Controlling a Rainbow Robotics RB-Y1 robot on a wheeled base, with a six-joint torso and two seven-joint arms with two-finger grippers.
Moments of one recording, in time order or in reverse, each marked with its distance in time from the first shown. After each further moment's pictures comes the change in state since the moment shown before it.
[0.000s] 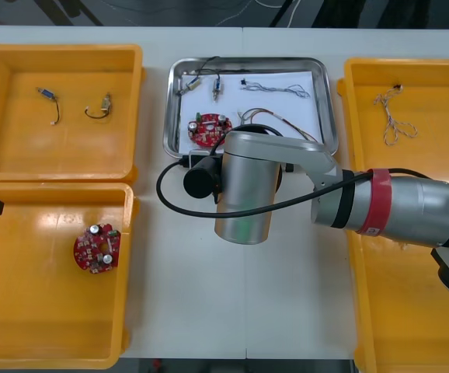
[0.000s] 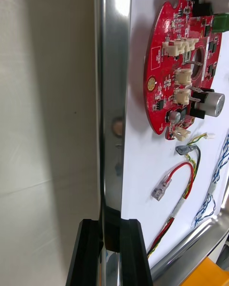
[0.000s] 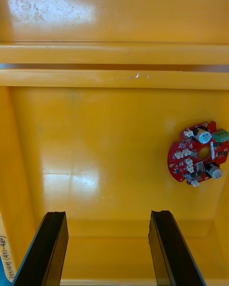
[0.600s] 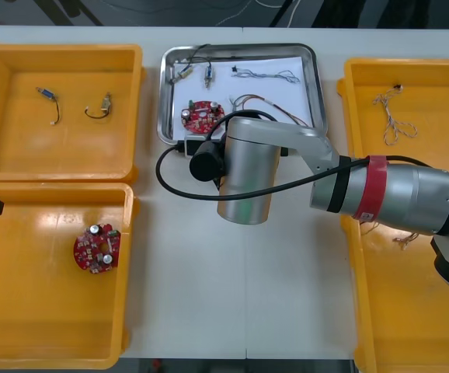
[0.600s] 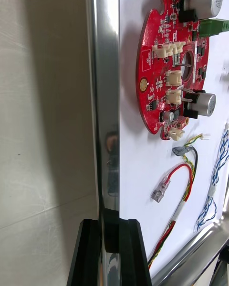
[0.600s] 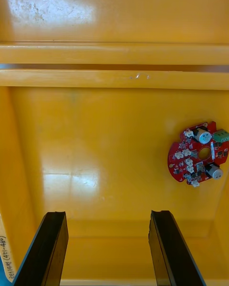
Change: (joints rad) right arm -0.041 0.008 0.000 0.120 -0.002 -0.171 0.000; left arm 0.000 0.000 0.000 0.000 0.000 0.000 0.000
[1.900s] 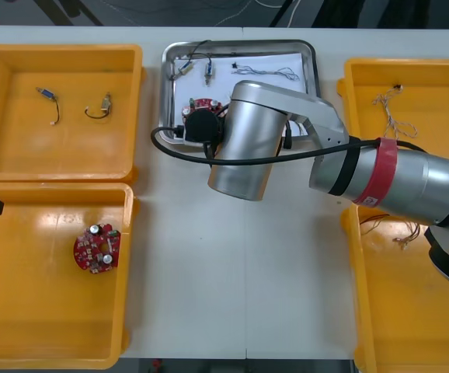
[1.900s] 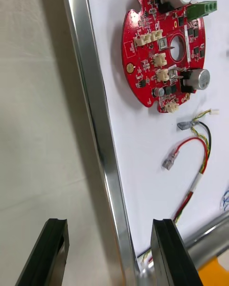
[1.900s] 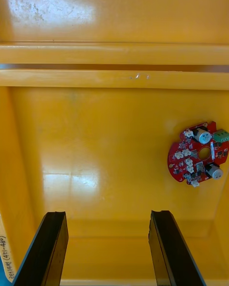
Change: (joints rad) right arm -0.008 0.004 -0.132 -0.072 -0.160 0.156 0.000; left arm 0.000 0.000 0.000 0.000 0.000 0.000 0.000
